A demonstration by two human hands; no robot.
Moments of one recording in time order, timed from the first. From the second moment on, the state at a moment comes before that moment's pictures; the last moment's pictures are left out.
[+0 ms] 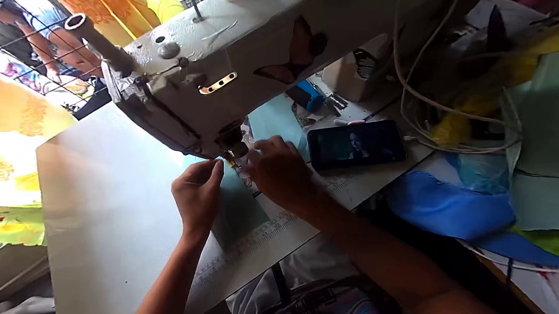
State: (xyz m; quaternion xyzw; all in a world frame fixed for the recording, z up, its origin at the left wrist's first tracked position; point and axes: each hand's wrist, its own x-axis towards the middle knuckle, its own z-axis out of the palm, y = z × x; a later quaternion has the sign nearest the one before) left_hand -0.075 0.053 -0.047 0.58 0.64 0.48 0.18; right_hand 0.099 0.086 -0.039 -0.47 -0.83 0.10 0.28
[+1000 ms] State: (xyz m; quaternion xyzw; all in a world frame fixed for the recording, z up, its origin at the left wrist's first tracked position) left_hand -0.076 0.051 -0.058 0.59 0.61 0.50 0.13; right_hand 0.088 0.117 -0.043 -0.49 -0.82 0.16 0.25
